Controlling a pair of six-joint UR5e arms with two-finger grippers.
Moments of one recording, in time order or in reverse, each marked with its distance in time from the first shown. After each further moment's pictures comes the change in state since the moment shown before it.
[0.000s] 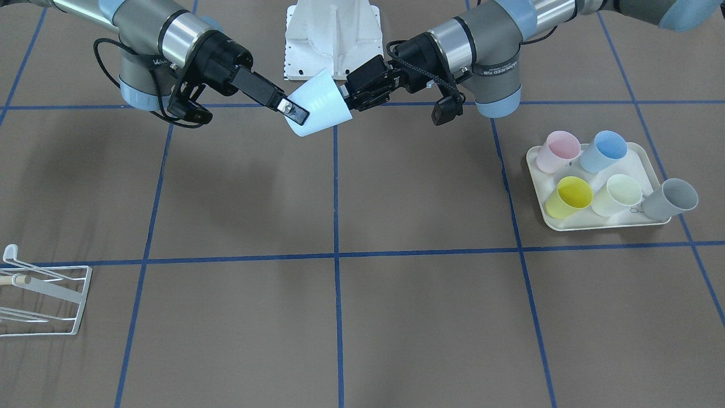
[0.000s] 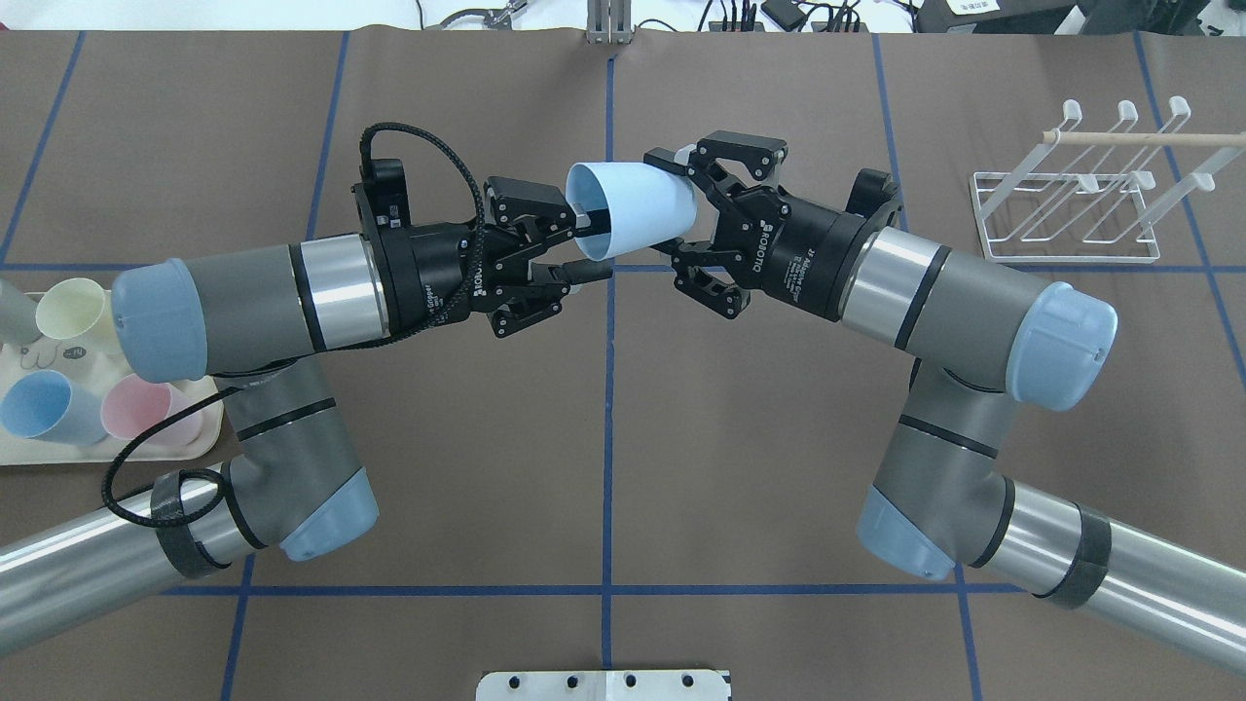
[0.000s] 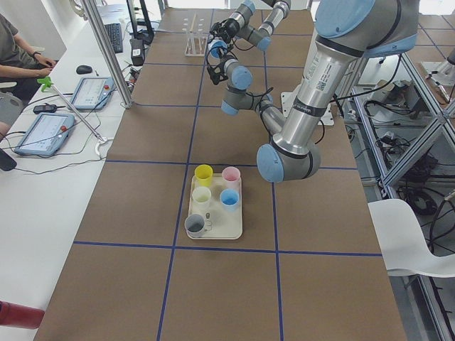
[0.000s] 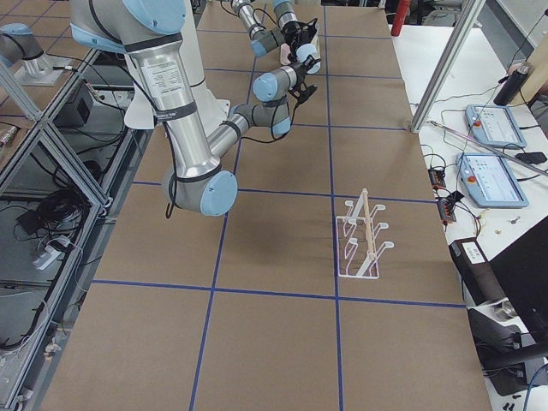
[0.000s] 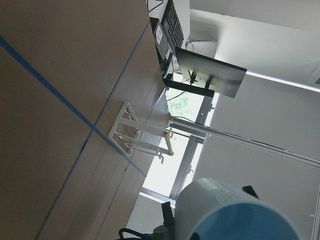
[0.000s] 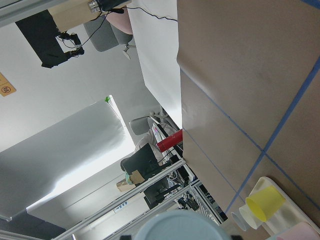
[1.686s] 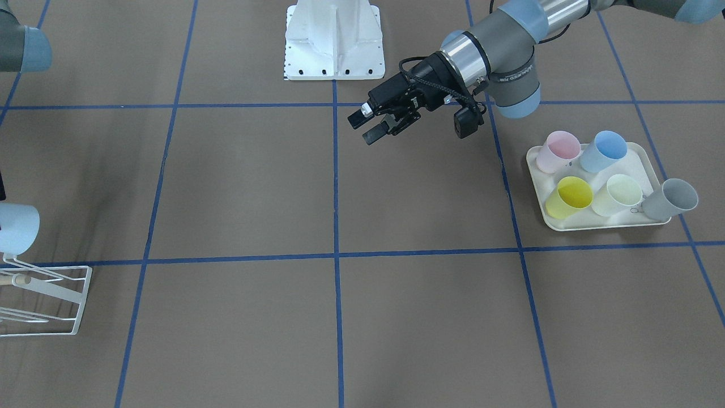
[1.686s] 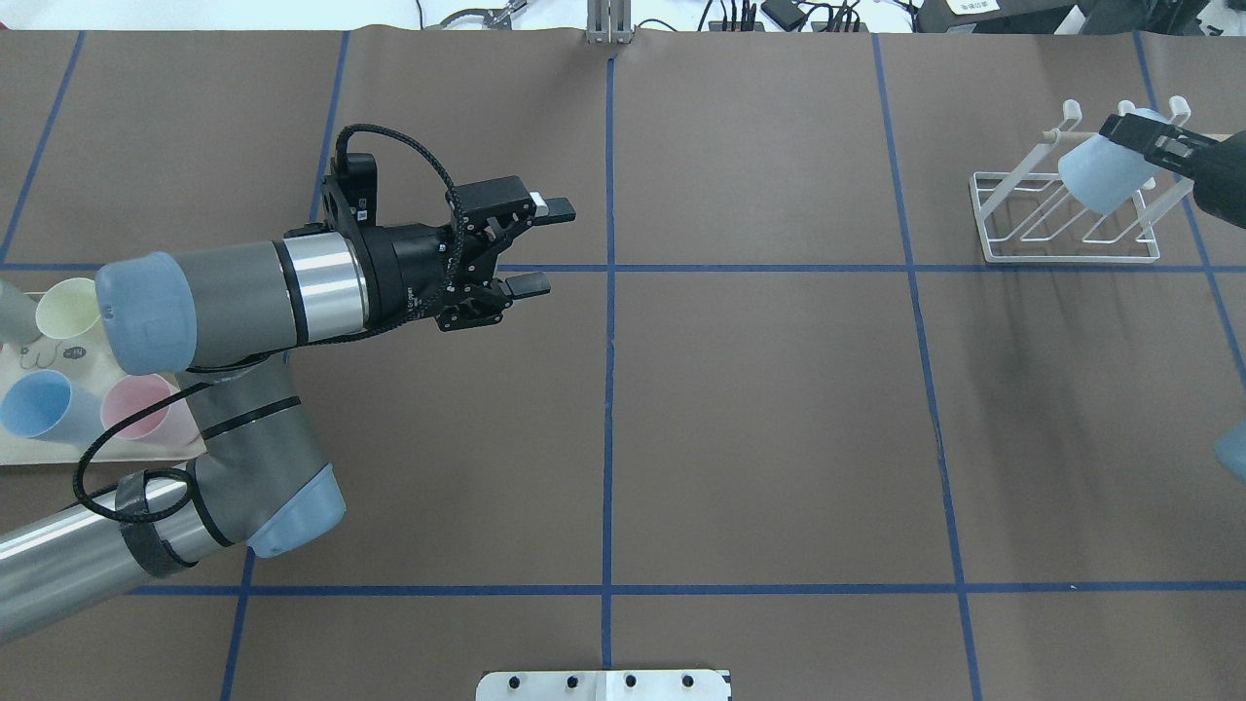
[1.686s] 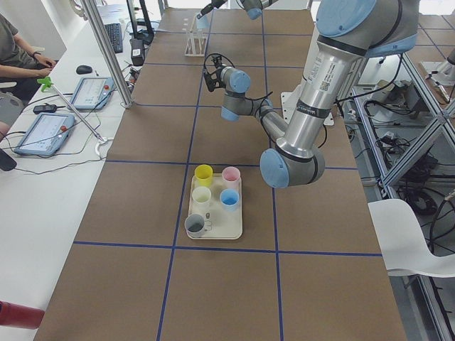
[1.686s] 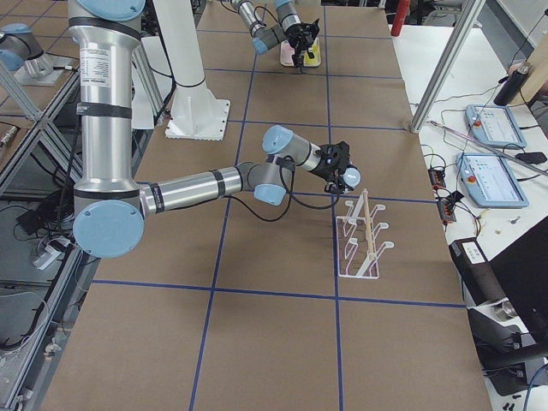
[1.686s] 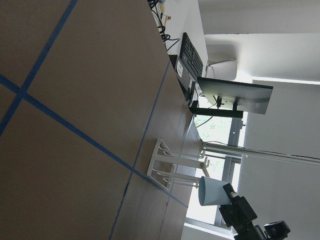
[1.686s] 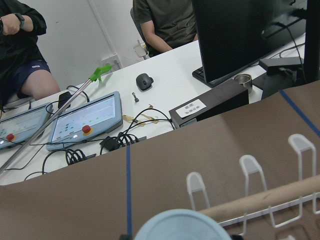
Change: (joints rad) left arm -0.019 0.055 -0.012 0.109 0.002 0.162; right arm 0.445 -0.511 0.101 -0.431 -0.001 -1.250
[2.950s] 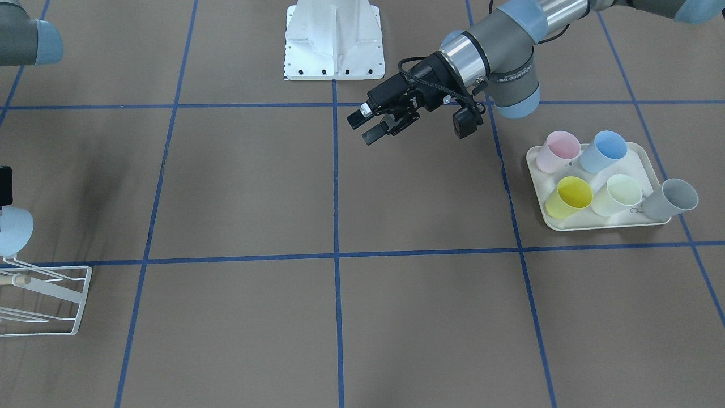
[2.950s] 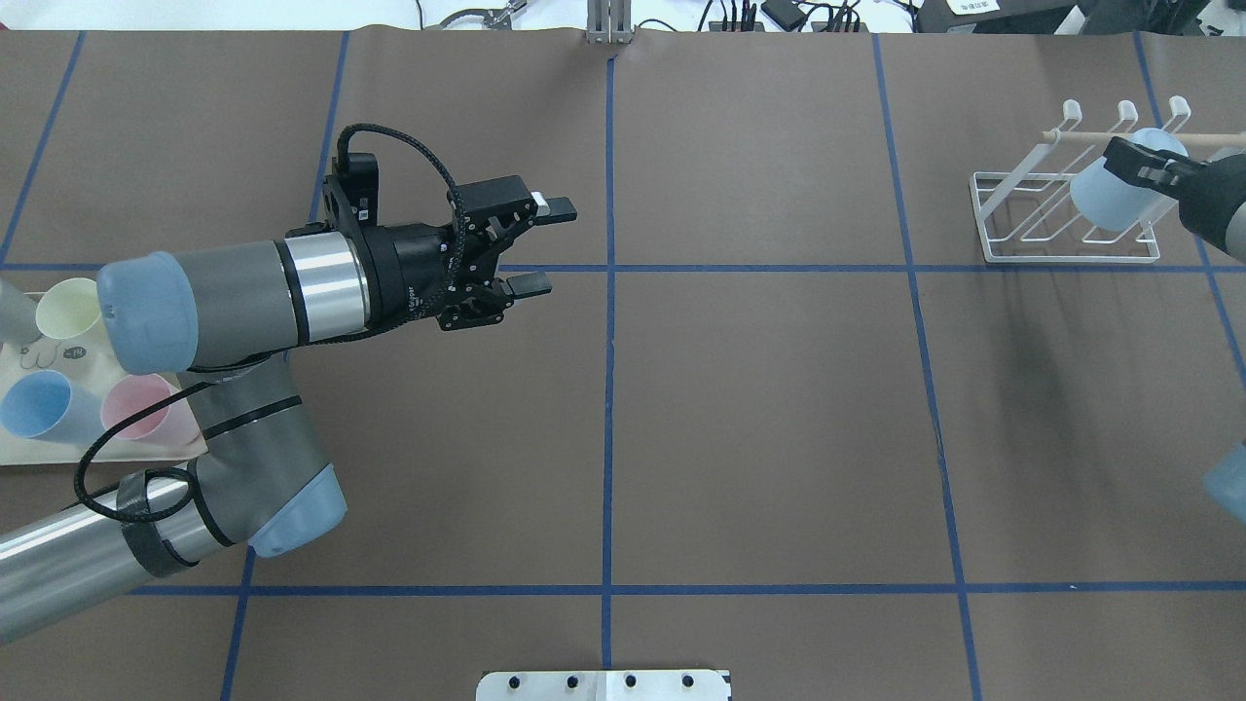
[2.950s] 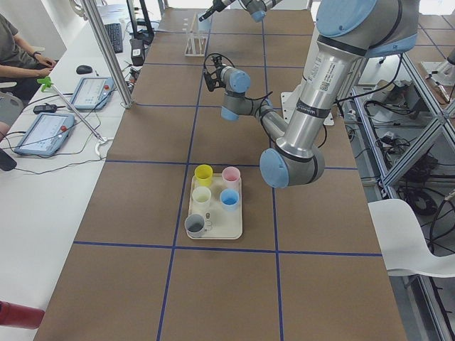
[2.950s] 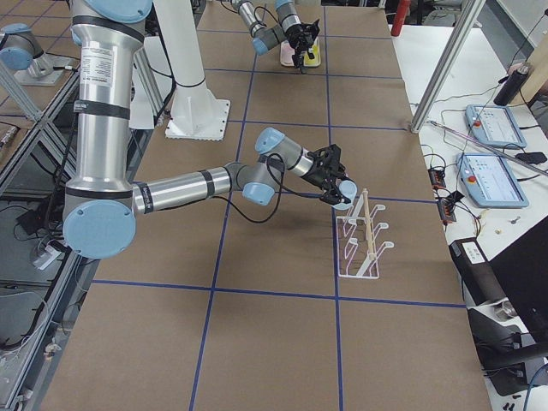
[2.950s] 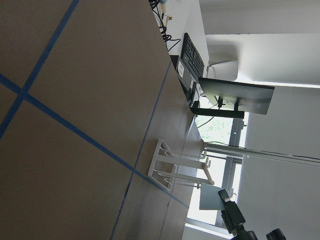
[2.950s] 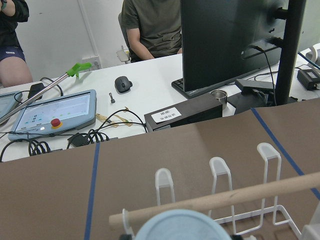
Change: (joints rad) left arm 0.000 -0.002 0.000 0.000 0.000 0.000; right arm -0.070 -0.011 0.000 -0.066 -0.125 -0.076
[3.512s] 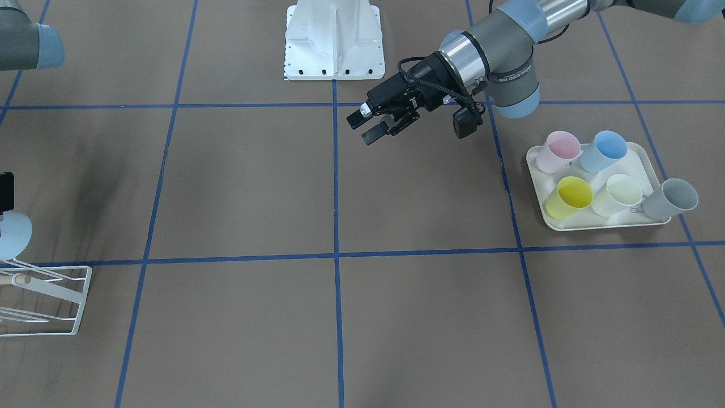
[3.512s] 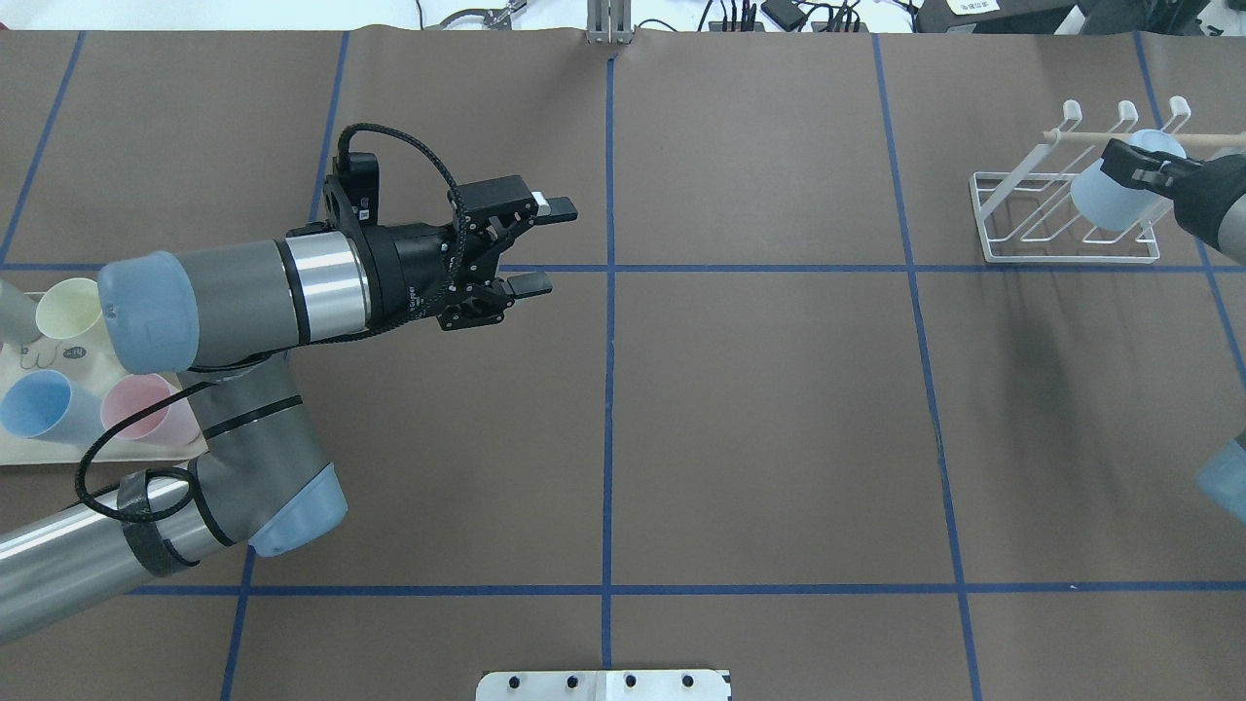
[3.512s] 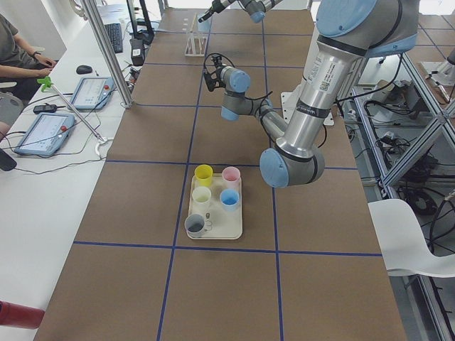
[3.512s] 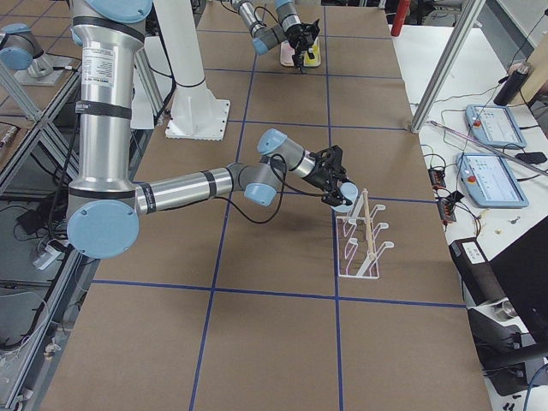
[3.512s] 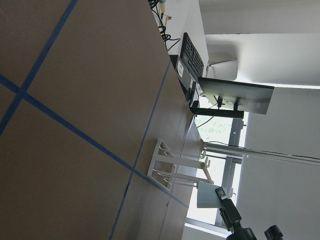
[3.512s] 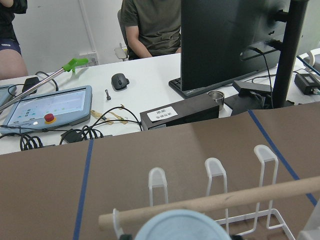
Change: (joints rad) left arm 0.000 -0.001 0.001 0.001 0.000 0.000; right arm 0.000 0.016 -0.034 -0.004 -0.015 -0.029
